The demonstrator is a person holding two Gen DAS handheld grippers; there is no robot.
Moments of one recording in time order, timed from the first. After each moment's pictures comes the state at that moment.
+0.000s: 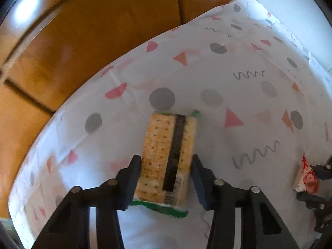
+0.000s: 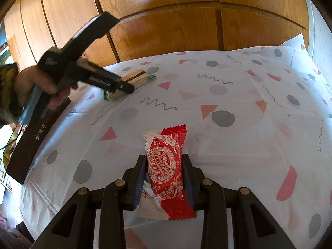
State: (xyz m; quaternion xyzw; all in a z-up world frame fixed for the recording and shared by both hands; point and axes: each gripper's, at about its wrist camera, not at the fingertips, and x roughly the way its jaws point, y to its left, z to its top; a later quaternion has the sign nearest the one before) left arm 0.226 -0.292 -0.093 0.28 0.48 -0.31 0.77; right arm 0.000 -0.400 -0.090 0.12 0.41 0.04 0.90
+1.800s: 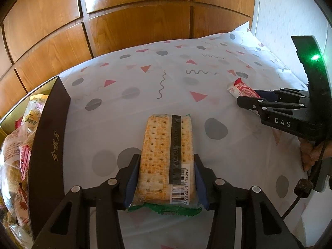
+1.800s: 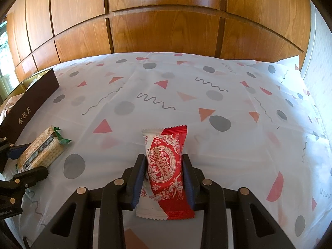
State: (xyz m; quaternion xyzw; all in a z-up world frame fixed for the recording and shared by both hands) left arm 0.026 -0.176 -0.107 0.14 0.41 -0.26 0.86; right arm 0.000 -0.376 -0.087 0.03 0.42 -0.02 0.91
